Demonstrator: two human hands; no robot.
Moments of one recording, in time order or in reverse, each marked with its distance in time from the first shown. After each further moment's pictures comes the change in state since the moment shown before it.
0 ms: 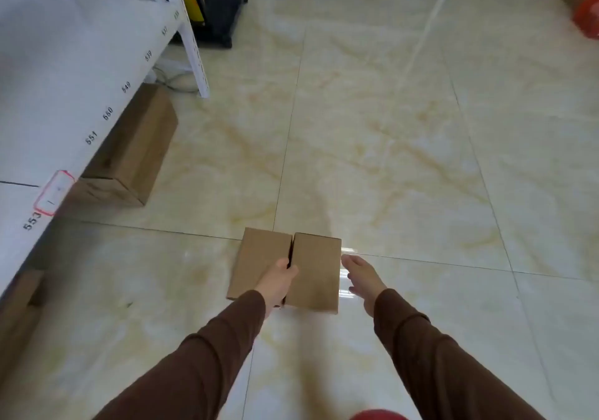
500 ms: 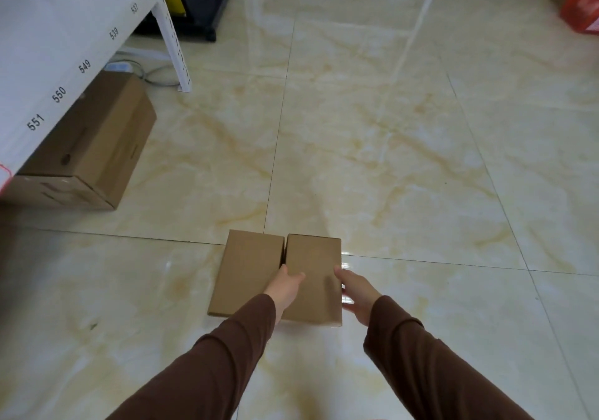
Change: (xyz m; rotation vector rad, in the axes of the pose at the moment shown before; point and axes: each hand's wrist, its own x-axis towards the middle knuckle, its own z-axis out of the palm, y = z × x) left_hand 0.106 -0.046 0.035 -0.172 -0.044 -0.119; right_hand 0.084 0.057 0.012 0.087 -0.124 0.157
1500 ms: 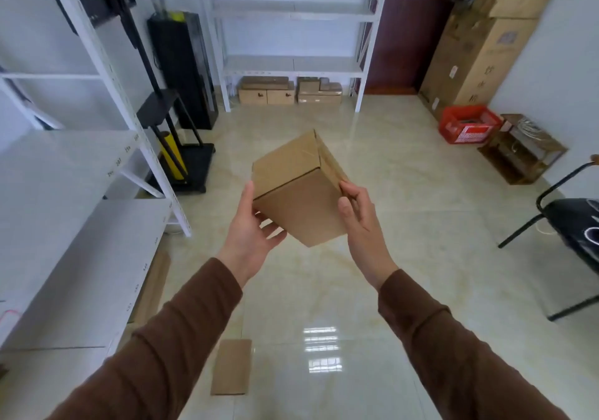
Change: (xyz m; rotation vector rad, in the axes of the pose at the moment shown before) left_hand -0.645 0.526 0.080 -0.518 -0.169 0.592; right_hand -0.686 -0.448 -0.142 -0.073 0.291 -1.189
